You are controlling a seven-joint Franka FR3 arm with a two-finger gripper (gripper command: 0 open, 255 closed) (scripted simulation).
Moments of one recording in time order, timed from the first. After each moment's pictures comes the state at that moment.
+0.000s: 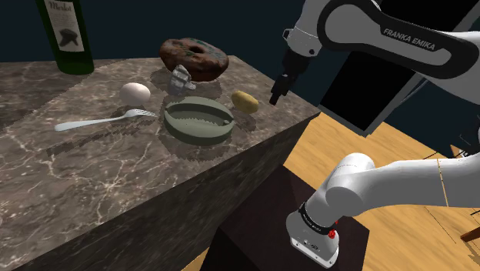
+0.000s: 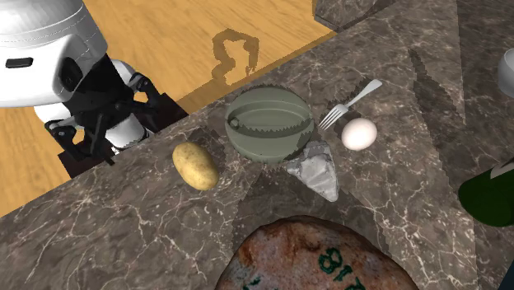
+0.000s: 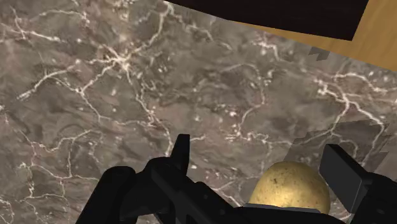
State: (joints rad) arm -0.01 -0.75 0.04 -2.33 -0.02 1.63 -0.12
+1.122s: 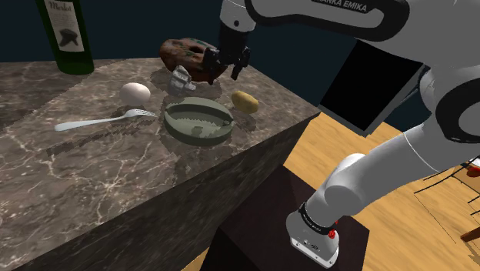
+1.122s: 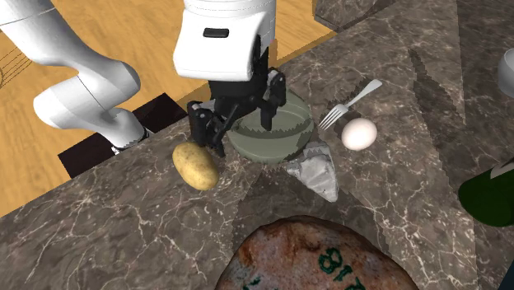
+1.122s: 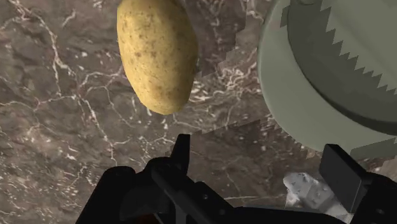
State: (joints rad) arm -0.05 -0.29 0.33 -1.92 -0.02 1.72 0.42
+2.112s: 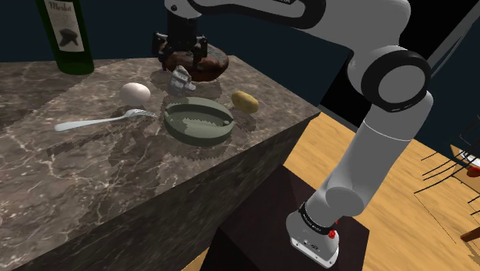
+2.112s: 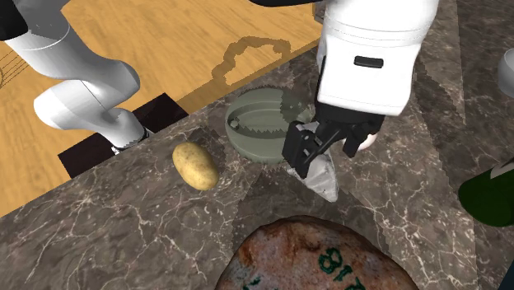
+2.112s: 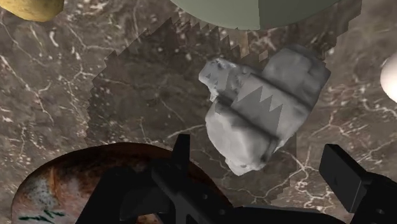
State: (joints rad) arm -0.01 0.16 0.44 -1.45 -0.24 1.67 0.79
